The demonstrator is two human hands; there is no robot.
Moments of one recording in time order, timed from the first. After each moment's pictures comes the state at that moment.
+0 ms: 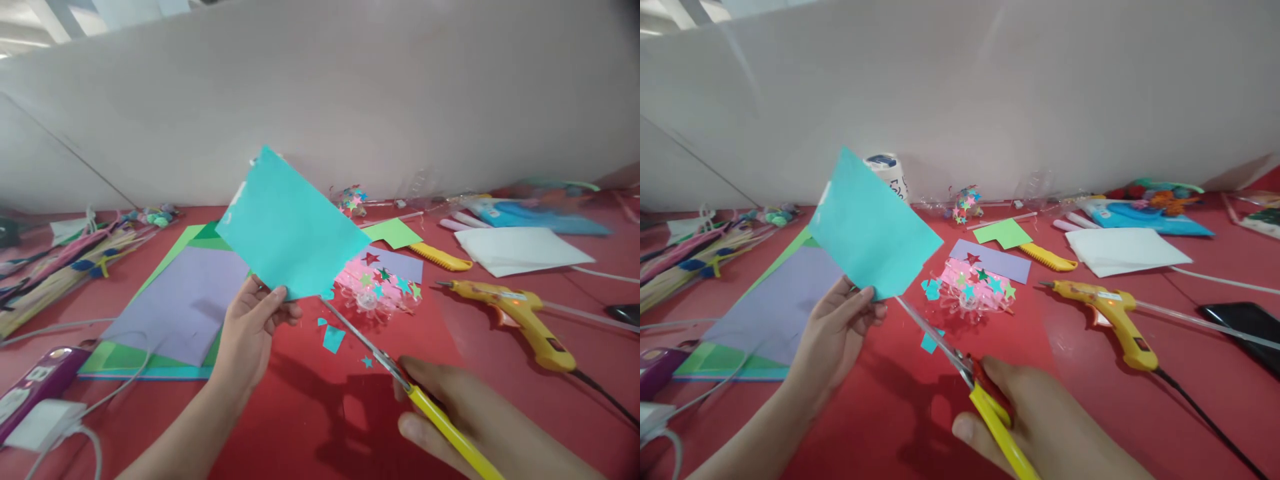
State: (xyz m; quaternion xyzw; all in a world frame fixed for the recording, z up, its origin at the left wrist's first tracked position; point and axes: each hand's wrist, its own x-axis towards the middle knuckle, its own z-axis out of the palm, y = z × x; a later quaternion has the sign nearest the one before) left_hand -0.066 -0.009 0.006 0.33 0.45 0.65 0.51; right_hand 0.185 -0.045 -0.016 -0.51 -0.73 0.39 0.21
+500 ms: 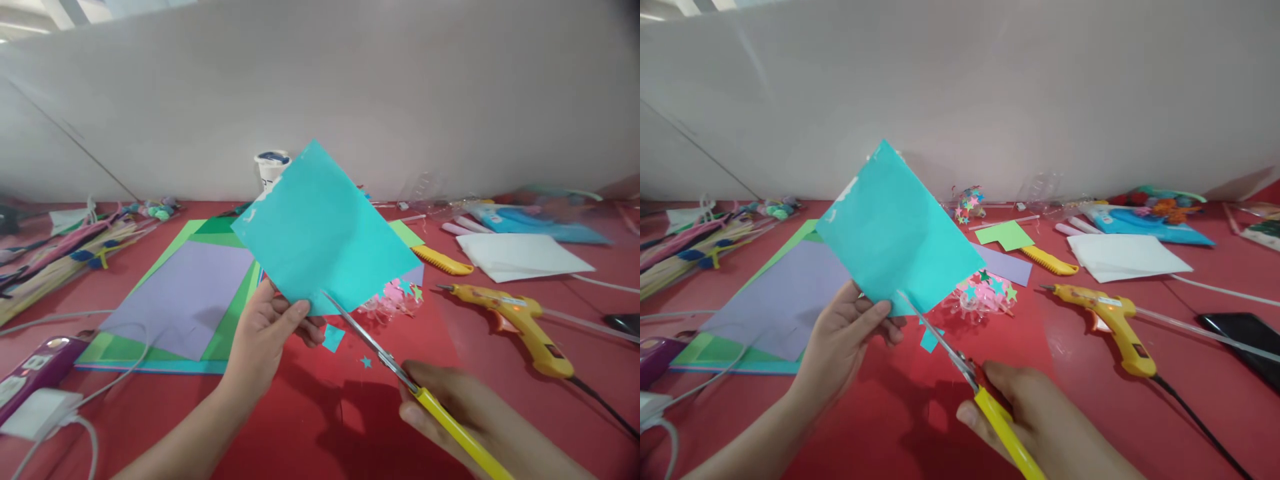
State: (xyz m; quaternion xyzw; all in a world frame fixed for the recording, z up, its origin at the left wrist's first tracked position) left_hand -0.055 -0.021 0.005 0.41 0.45 0.59 0.53; right_hand 0.172 -0.036 -0.008 -0.51 -0.68 0.50 0.13
